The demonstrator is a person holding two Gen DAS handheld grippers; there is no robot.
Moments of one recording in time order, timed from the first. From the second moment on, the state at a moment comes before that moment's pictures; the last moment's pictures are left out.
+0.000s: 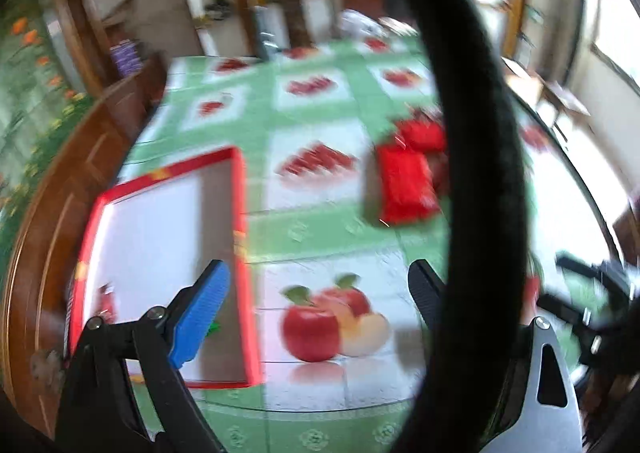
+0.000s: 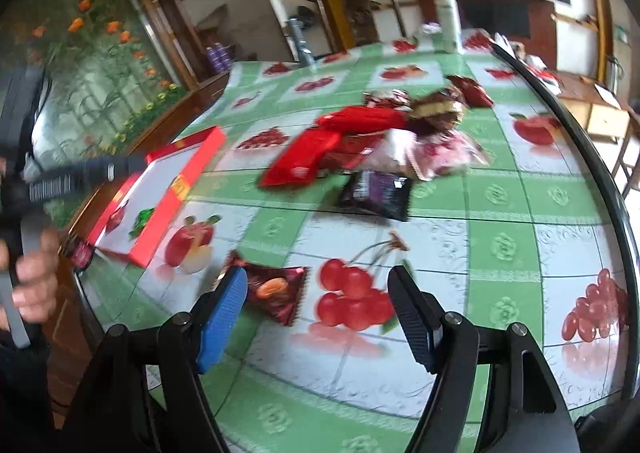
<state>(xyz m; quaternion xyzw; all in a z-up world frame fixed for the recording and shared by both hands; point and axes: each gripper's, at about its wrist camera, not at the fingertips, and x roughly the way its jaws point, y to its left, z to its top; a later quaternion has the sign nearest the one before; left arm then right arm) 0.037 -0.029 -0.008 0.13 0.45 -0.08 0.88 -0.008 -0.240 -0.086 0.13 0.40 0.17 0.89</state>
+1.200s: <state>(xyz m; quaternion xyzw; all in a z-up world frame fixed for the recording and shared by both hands) 0.155 -0.101 -0.089 0.12 0.50 -0.14 0.84 0.073 -0.234 -0.104 0.08 0.42 0.10 0.90</state>
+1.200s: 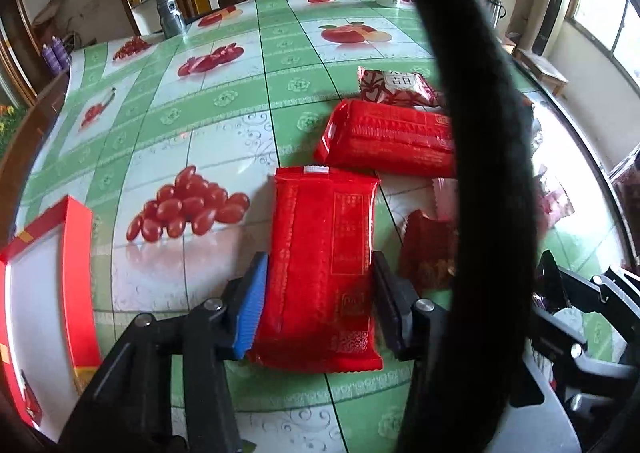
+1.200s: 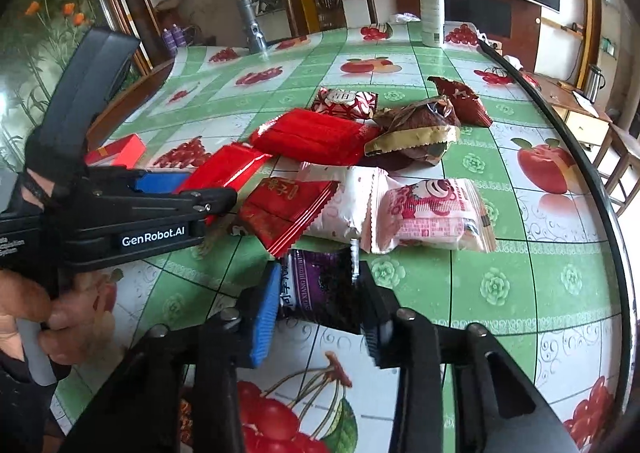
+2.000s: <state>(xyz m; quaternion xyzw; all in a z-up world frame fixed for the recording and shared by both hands) 0.093 -0.072 -0.056 0.08 0.48 -0.12 0.87 0.020 -0.243 -0.072 0.10 0.38 0.10 0.91</state>
